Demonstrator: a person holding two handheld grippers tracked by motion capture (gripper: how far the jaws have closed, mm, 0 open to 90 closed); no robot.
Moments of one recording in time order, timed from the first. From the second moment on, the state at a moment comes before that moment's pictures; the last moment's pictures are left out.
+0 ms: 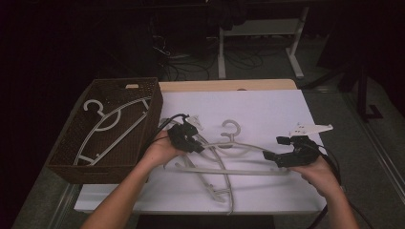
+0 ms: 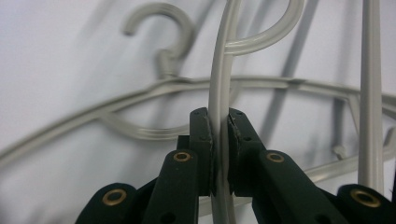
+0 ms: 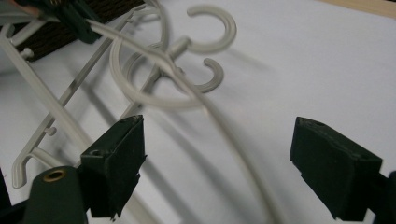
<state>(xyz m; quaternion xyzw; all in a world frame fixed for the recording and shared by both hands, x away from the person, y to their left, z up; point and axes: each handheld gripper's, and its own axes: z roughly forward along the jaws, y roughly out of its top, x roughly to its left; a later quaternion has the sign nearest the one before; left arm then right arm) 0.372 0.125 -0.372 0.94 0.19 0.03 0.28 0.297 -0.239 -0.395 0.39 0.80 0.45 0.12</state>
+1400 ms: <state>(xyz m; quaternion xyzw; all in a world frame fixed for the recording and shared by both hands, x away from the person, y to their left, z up) 0.391 0.281 -0.238 0.85 0.35 0.19 0.35 0.305 -0.225 -0.424 0.39 0.81 0.42 0.10</state>
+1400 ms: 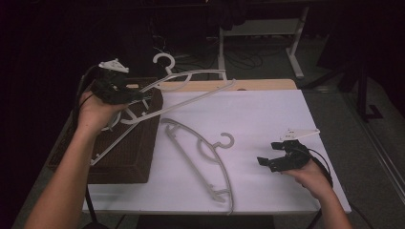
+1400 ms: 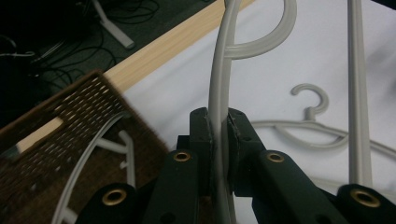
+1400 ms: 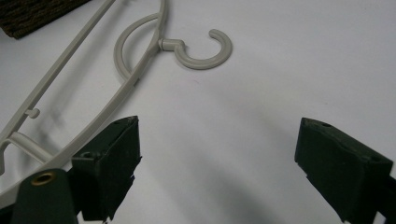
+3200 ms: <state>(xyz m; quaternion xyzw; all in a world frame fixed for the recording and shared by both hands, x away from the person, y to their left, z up) 0.381 0.445 -0.339 0.78 0.53 0.22 0.25 0.309 -0.223 -0.425 0.39 0.82 0.42 0.10</state>
